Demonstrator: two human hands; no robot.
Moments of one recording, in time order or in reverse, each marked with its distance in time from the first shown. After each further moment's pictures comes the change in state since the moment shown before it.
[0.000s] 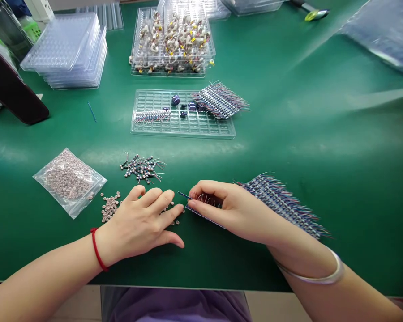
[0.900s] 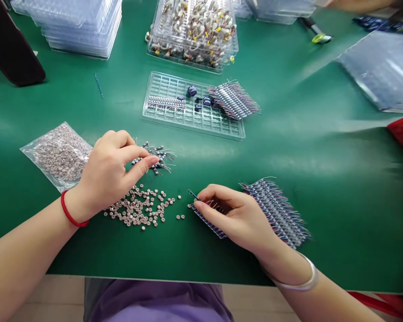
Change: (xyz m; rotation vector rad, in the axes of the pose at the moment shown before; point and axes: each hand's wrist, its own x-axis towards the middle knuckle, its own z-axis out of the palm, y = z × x) left_hand -0.006 -0.057 -0.011 -0.231 0.415 -0.405; right_hand -0.012 0.012 0.027 -0.021 0.264 -0.063
